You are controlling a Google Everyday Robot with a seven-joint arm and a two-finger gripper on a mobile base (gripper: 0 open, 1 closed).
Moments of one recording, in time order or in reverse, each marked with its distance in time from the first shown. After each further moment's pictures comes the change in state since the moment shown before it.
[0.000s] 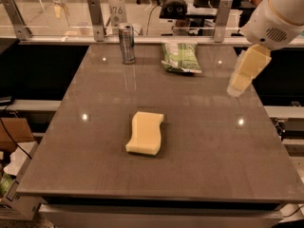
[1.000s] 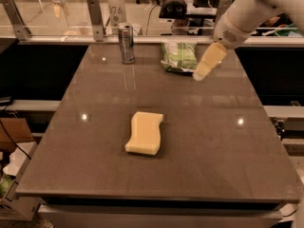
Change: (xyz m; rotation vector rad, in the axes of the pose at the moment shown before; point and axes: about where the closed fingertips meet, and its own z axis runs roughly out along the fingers) arm -0.038 -0.084 0.096 0.028 -0.070 0.175
